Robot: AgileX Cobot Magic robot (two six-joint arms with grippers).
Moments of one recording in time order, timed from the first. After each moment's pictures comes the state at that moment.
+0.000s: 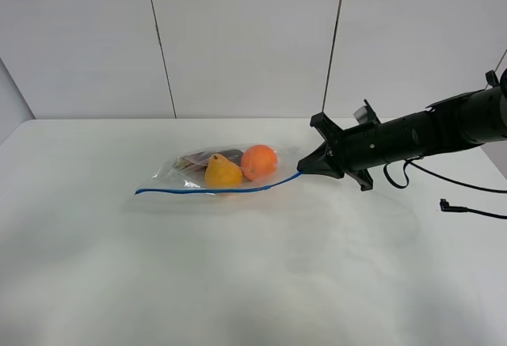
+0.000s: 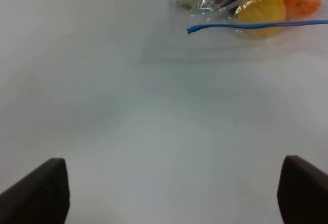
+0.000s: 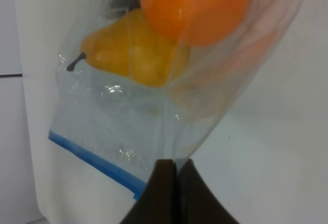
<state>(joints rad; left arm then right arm) -0.06 0.00 -0.49 -0.08 1.07 0.03 0.12 1.87 -1.01 1.35 0.74 -0.76</state>
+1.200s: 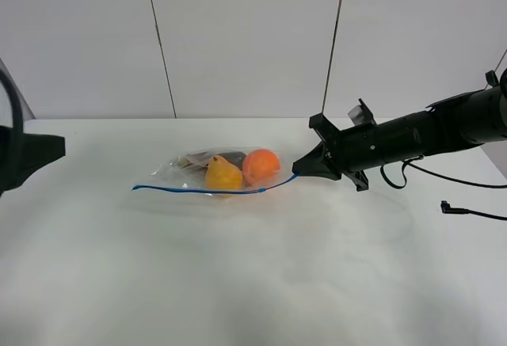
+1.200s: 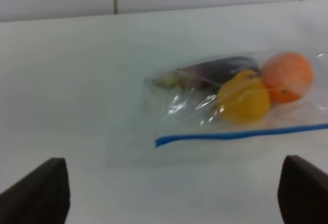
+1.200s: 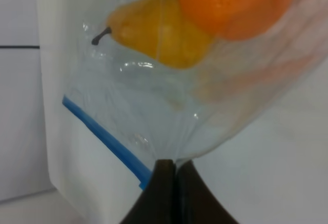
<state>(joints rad) -0.06 0.76 -0.61 -0.44 0.44 0.45 0.12 1.87 -1.01 1.35 0.81 -0.81</state>
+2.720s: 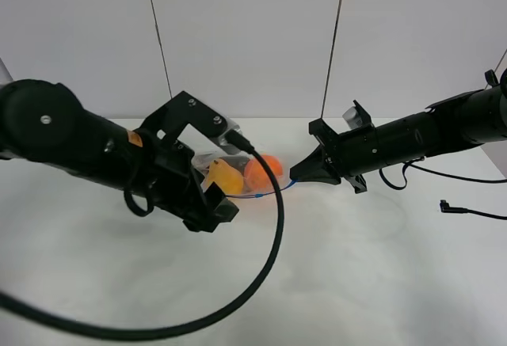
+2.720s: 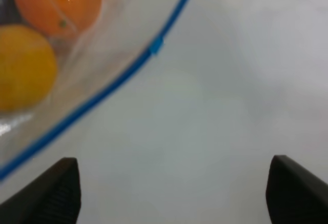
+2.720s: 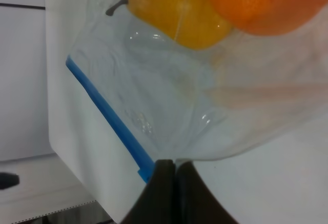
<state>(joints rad) -0.63 1.49 -0.91 -0.40 0.39 0.53 0.12 1.87 -1.01 1.31 0.88 -0.85</state>
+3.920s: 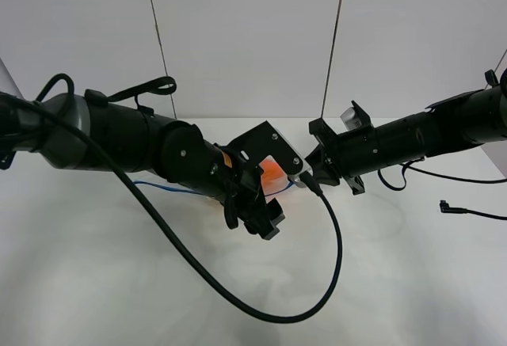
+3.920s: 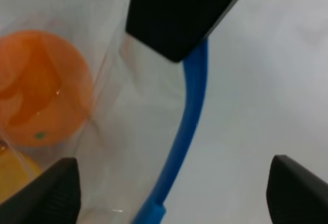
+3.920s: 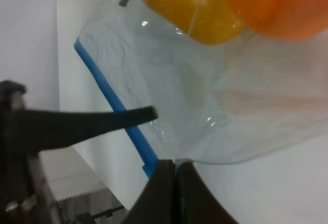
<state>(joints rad) -0.72 1.85 -1.09 -0.24 0.21 0.56 0.12 1.87 -1.01 1.31 0.93 -0.85</state>
